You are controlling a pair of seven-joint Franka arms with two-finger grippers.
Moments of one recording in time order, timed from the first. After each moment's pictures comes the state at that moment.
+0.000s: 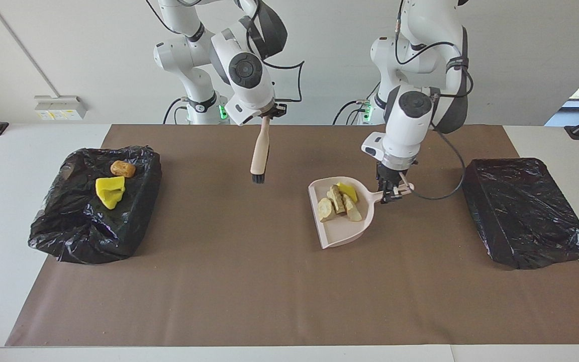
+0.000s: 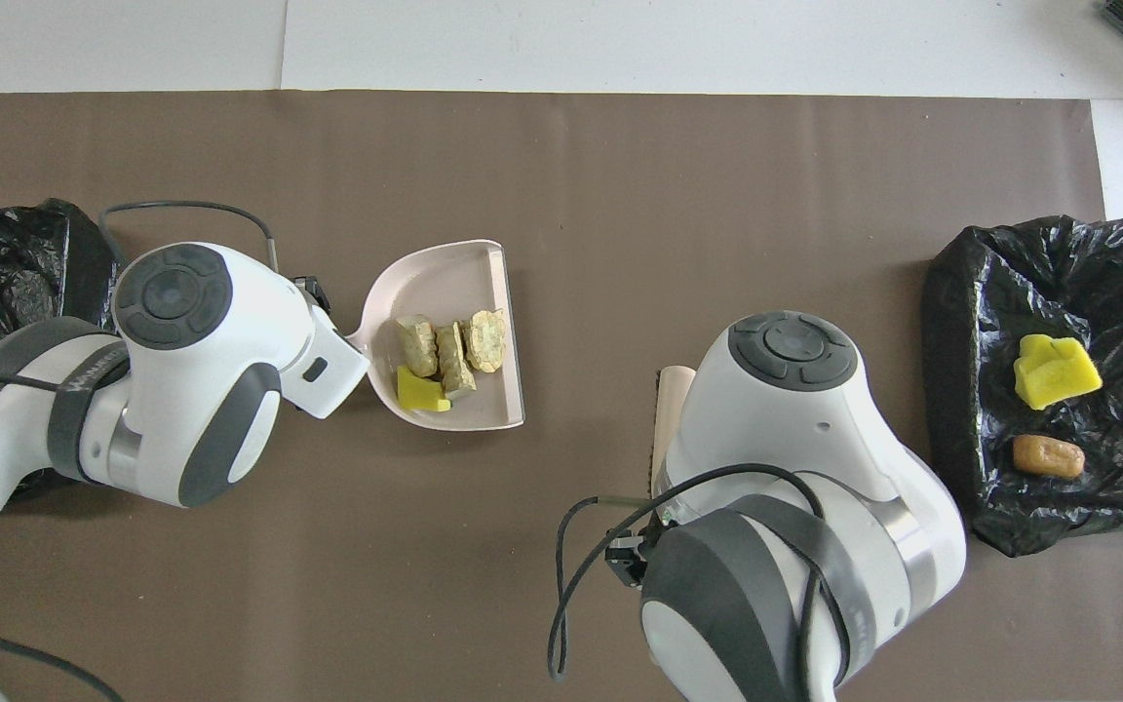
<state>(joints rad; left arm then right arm) -0.33 0.08 0.02 -2.01 0.06 2.18 1.19 0.37 -0.02 0.17 -1.97 0.36 1.50 0.64</state>
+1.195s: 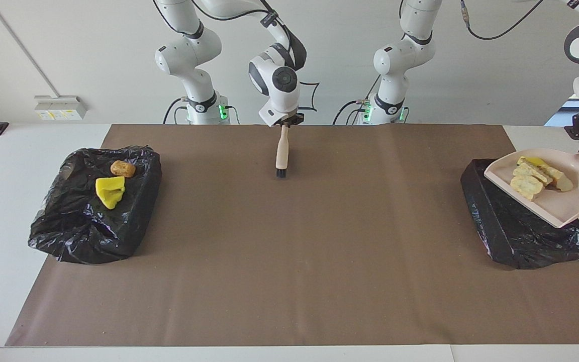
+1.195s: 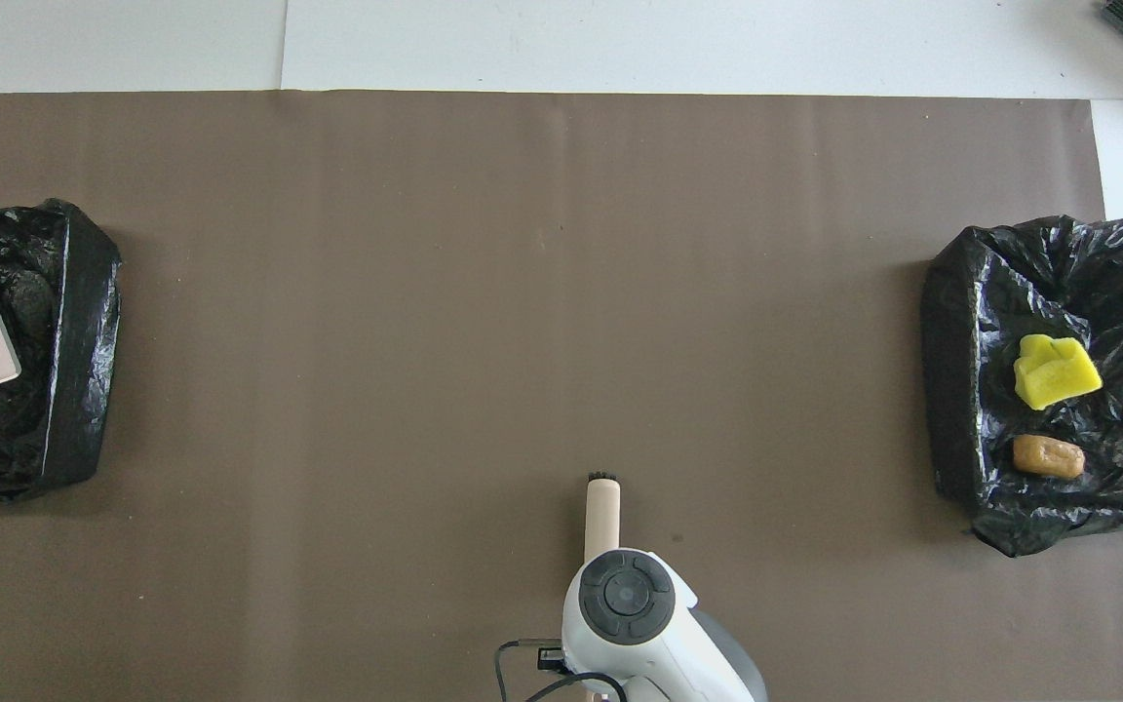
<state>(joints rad) 0.41 0.03 0.05 -1.75 0.18 2.11 1.71 0.67 -0.05 0.17 -2.39 0.37 2.02 0.69</state>
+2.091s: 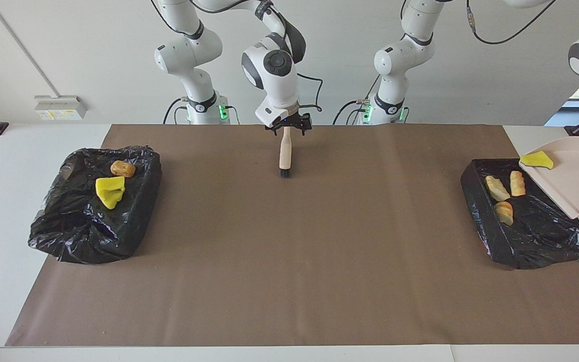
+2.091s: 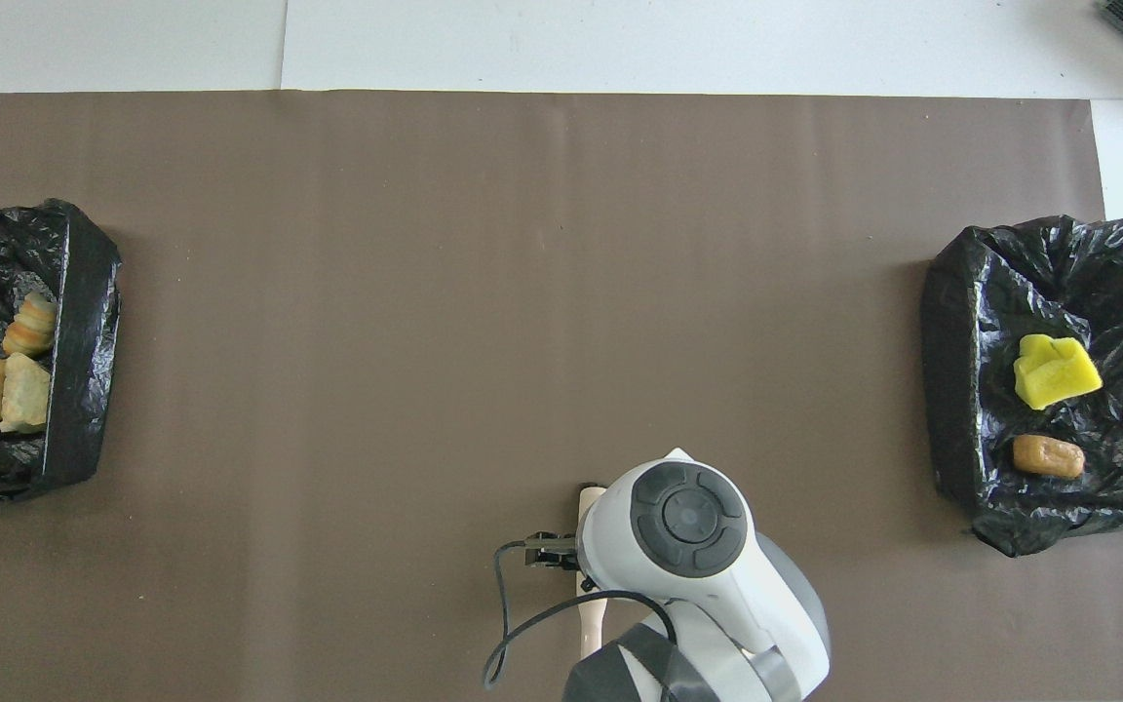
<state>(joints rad) 0.43 0.06 0.04 -1.76 0.67 2.14 1.67 0.51 -0.04 0.16 -2.16 0.23 2.03 0.65</state>
